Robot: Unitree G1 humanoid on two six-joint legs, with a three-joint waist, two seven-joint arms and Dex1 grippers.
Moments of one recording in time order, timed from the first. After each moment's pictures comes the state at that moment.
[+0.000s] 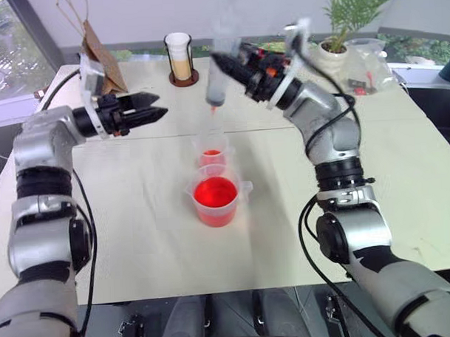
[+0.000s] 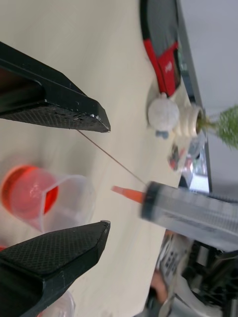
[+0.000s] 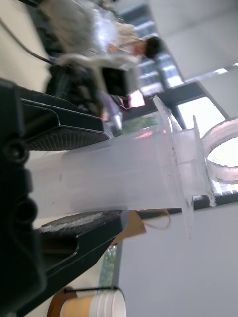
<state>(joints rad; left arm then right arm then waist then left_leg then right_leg) -0.92 0.66 0.17 0.57 -0.39 0.44 -1.37 -1.07 -0.23 -0.16 0.40 0.51 0.43 0.74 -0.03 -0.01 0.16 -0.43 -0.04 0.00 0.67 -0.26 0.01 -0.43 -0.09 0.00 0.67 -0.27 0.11</state>
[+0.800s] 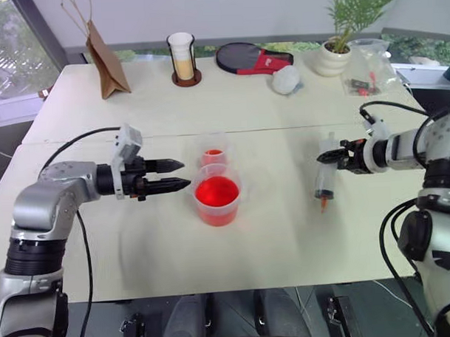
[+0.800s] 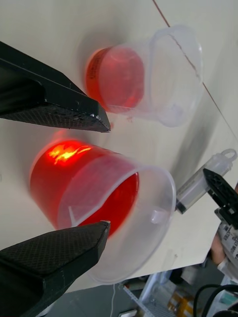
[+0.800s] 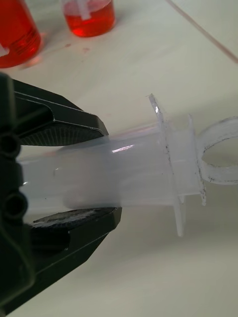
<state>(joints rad) -0.49 0.74 0.07 -0.08 -0.57 0.72 -1.21 -0.95 -0.69 -0.34 0.55 0.55 1.61 0.28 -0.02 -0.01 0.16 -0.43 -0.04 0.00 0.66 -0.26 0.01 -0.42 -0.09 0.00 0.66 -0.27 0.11</state>
